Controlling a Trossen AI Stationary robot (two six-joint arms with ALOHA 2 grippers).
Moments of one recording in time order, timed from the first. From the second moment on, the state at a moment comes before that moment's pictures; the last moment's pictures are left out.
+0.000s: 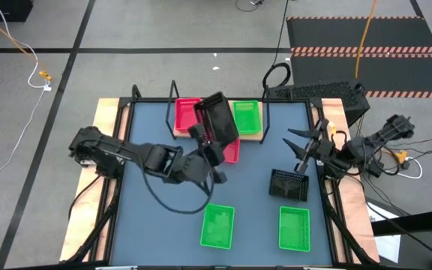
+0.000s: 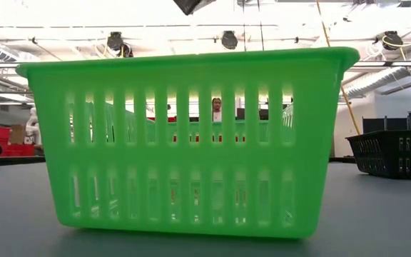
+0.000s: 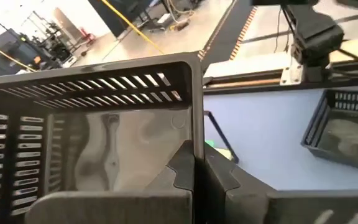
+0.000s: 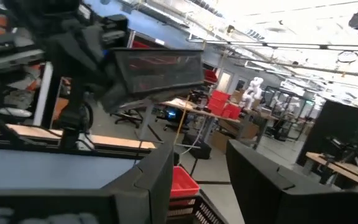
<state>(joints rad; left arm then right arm) -0.29 1.72 1.75 -0.54 -0.91 0.10 0.52 0.56 0.52 0.29 0.92 -0.51</state>
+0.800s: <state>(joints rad) 0.06 1.82 1.75 -0.36 -0.53 0.41 0.78 0.63 0.52 0.13 1.57 -0.47</state>
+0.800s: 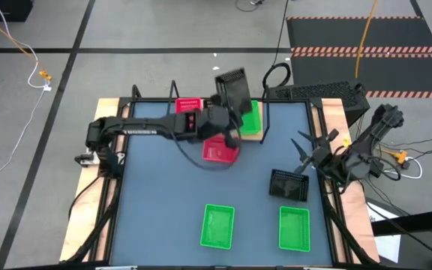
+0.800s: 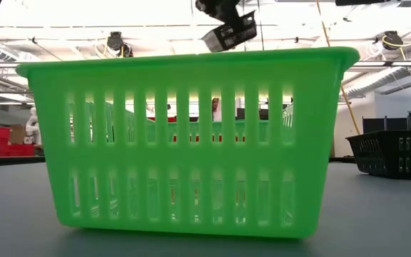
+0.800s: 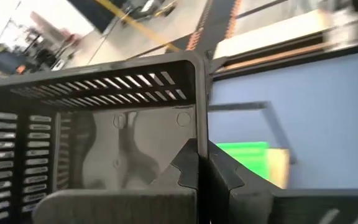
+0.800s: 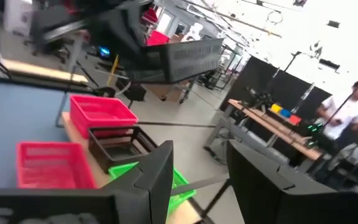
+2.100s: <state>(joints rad) 0.30 1.81 1.67 -0.65 -0.24 0.46 0.58 0.59 0.52 0.62 1.02 -0.91</state>
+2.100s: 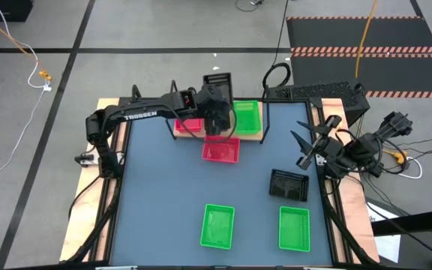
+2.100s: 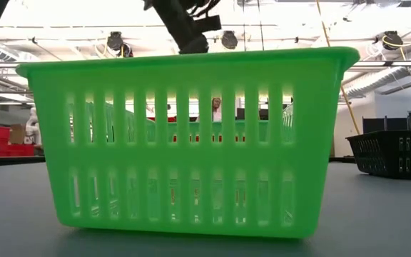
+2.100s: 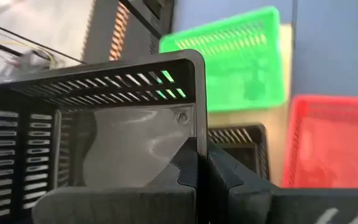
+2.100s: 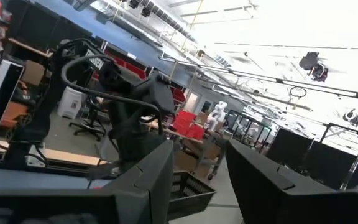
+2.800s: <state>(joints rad) 0.35 1.81 1.51 -0.53 -0.14 0.34 0.58 0.59 0.52 0.64 1.02 -0.97</state>
